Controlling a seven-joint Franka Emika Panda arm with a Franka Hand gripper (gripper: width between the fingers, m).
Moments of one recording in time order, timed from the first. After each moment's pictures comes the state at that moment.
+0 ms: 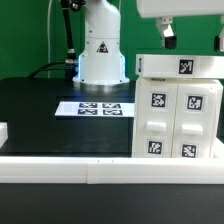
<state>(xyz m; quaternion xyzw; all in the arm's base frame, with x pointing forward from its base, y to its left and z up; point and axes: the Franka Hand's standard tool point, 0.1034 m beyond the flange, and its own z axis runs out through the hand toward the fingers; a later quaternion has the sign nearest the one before) 0.602 0.095 0.180 -0.91 0.41 0.01 0.05</state>
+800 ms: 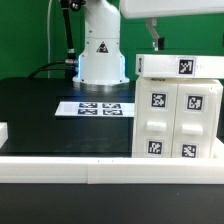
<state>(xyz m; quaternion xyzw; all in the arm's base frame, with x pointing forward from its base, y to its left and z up) 0.602 0.093 0.180 -0.99 0.09 -0.01 0.05</state>
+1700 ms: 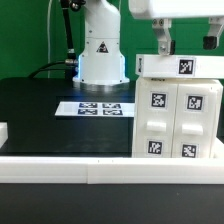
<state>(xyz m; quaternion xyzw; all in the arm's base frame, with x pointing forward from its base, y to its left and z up) 0.601 0.089 0.176 -0.95 -0.31 -0.01 0.02</state>
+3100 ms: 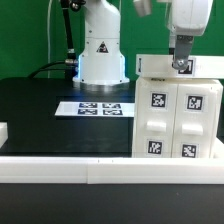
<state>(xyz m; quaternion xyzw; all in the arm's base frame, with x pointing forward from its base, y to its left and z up) 0.597 0.074 0.157 -0.76 -0.65 0.01 -0.01</state>
